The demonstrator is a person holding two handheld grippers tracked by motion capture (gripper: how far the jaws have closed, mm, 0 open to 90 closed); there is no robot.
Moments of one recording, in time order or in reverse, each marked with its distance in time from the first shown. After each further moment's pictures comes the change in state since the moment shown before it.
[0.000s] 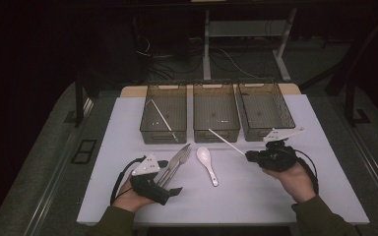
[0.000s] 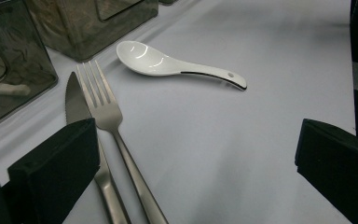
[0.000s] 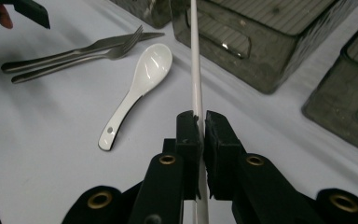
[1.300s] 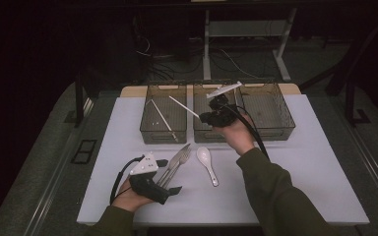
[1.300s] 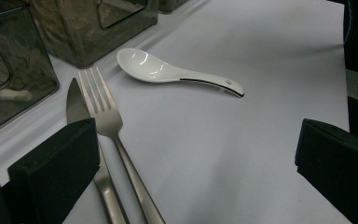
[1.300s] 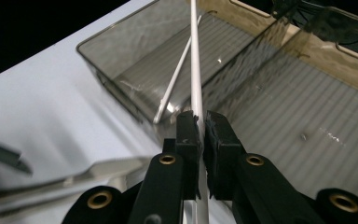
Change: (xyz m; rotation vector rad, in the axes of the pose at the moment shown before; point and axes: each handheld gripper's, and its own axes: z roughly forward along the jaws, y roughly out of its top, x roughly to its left) left arm 0.001 0.001 -0.002 -0.042 -0.010 -0.020; right arm 0.029 0.145 0.093 -0.008 -0.030 -0.030
